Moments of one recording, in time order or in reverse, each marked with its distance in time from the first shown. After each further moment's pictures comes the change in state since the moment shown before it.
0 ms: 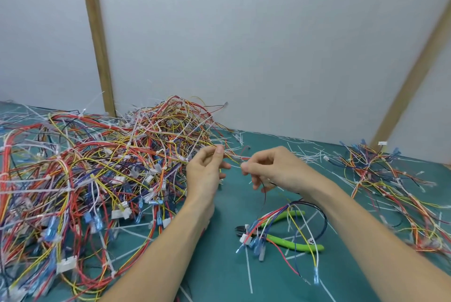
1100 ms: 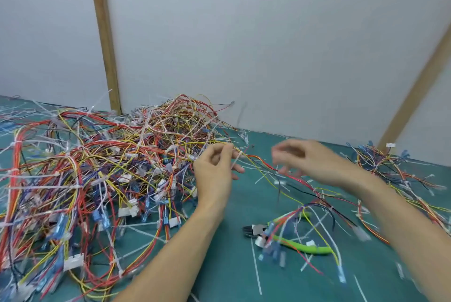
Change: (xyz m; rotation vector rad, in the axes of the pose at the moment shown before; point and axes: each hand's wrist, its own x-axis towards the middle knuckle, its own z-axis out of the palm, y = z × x) left_hand -0.012 0.010 0.008 0.003 0.040 0.071; right_hand -0.007 0.007 -0.047 -0.297 0.045 -0.018
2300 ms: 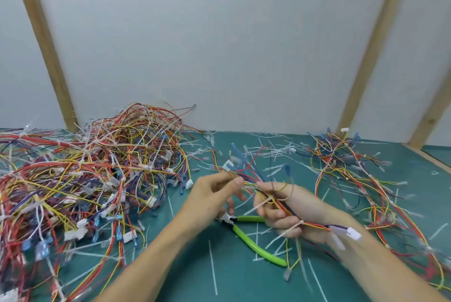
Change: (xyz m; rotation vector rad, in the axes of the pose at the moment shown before) left_hand -0.037 -0.012 0.022 0.297 -0.676 -0.087; right_hand -0.065 0.055 0.030 0.983 -0.364 0.335
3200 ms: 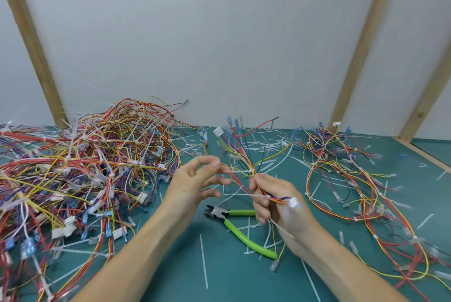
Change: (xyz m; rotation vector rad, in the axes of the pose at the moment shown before) left_hand 0.004 0.005 -0.005 -0.415 0.111 -0.061; right_hand 0.002 0.029 0.022 0.112 0.319 -0.514
